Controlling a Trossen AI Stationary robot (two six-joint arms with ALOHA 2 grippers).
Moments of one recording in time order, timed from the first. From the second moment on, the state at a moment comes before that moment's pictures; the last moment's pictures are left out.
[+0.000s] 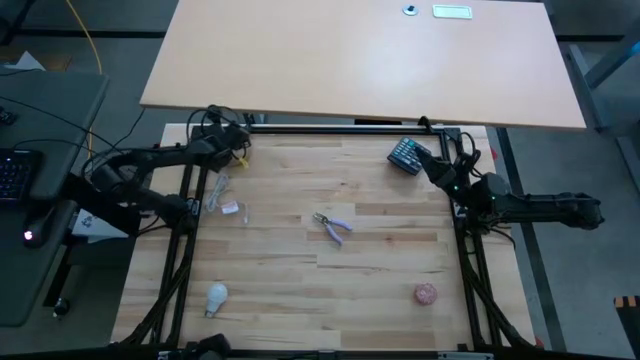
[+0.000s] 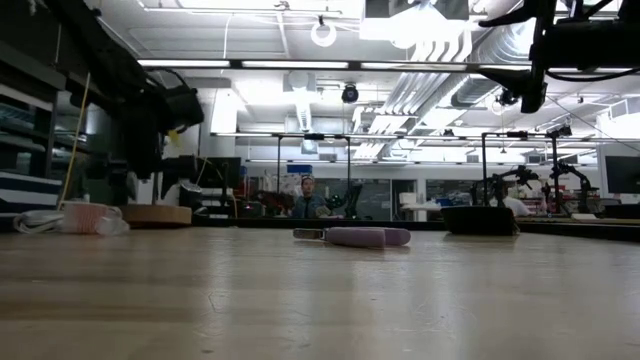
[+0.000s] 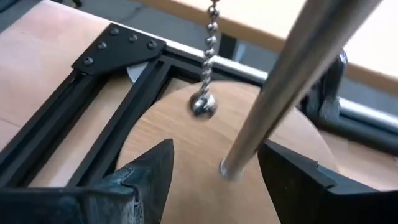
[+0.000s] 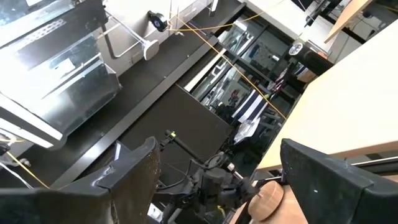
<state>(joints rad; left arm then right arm) 0.85 1.41 0.58 -0.20 -0.74 -0.94 -0.11 0.43 0.13 0.68 0.55 0.73</state>
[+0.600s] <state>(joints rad) 0.80 1.53 0.58 -0.06 -0.82 -0.90 -0.11 0.43 0.13 0.68 0.54 0.73</state>
